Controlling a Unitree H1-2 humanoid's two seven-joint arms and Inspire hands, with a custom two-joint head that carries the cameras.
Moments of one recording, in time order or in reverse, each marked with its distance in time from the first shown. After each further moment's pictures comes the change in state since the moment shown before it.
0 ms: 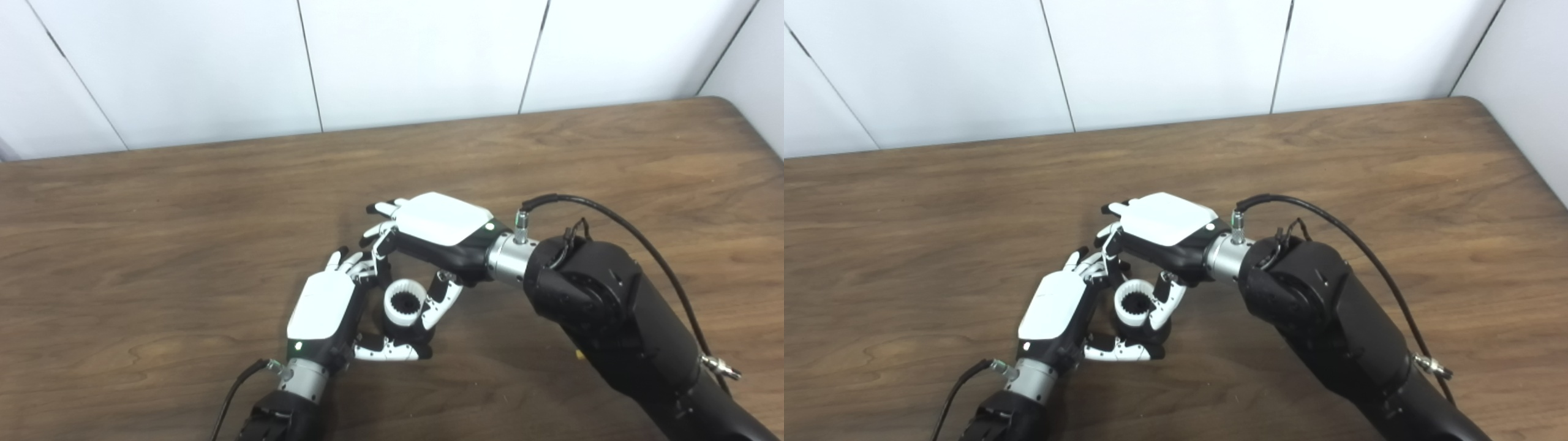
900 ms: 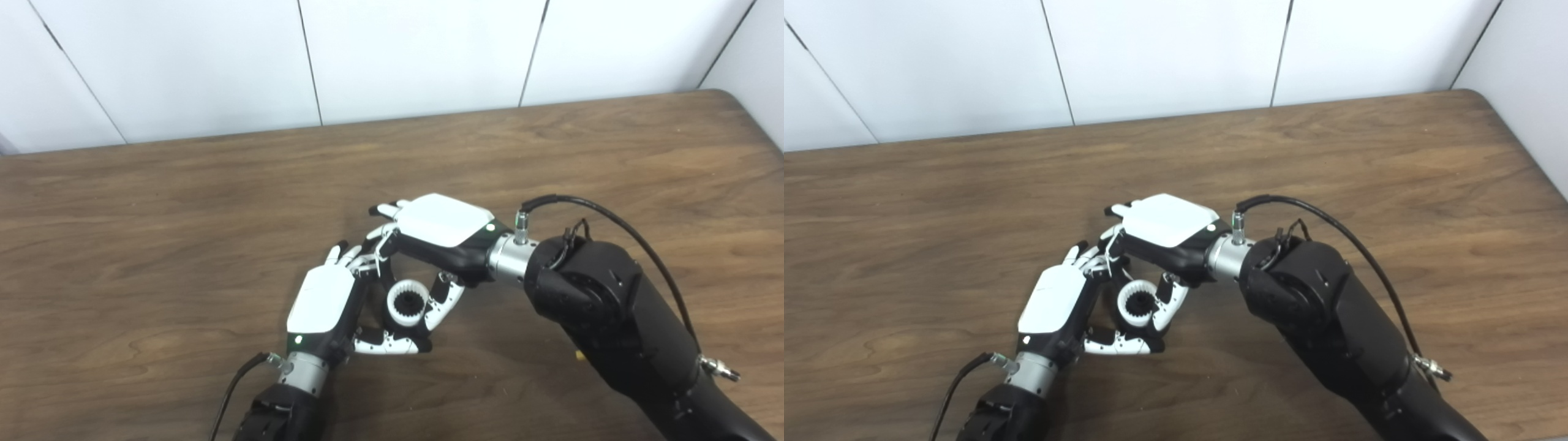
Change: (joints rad) left arm 0.000 0.004 -0.003 -0.008 0.002 0.009 -0.012; right arm 0.027 0.013 -0.002 0.001 -0.016 -0.006 0.021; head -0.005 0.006
